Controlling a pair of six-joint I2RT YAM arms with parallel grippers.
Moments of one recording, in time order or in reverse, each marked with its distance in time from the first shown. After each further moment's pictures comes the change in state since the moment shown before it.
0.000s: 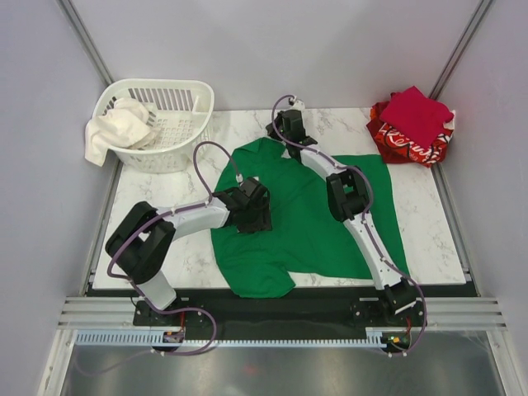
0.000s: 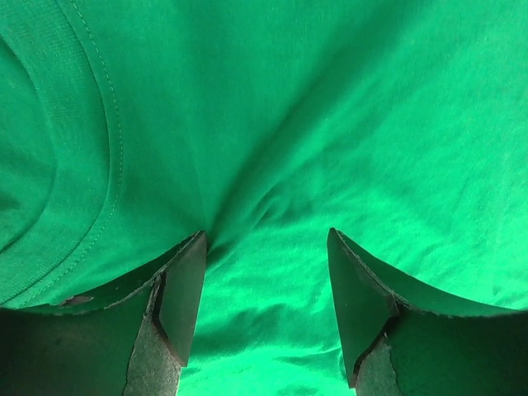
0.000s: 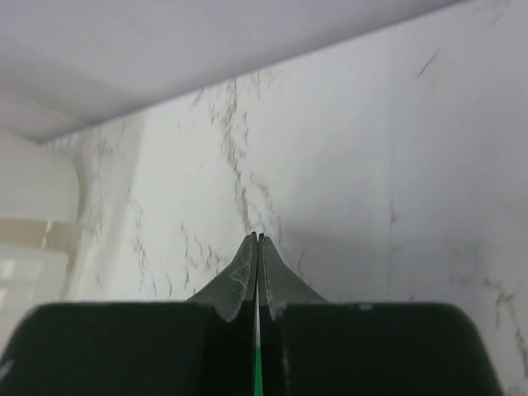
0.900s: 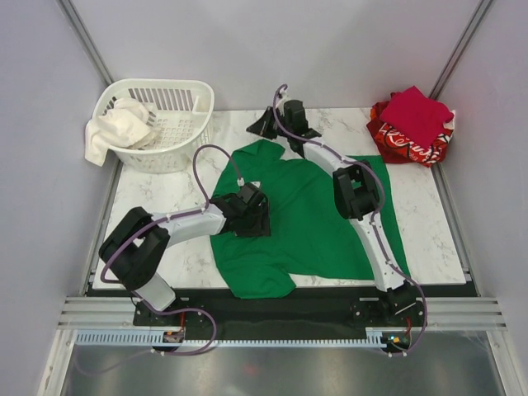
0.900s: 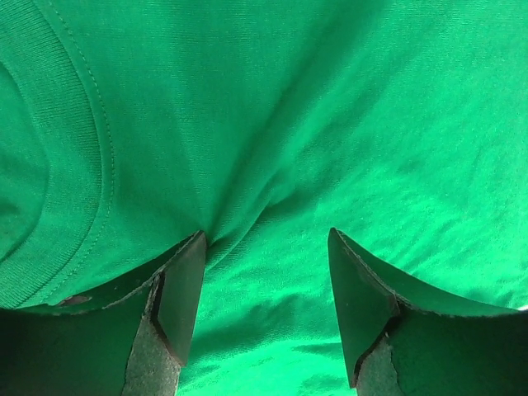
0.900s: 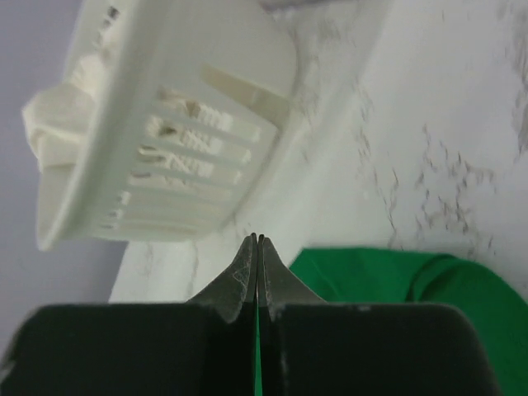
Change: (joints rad) left arm -0.028 -0.056 -0.069 0.027 0.002 0.063; right arm 0.002 -0.243 -0.213 0.134 -0.421 0.134
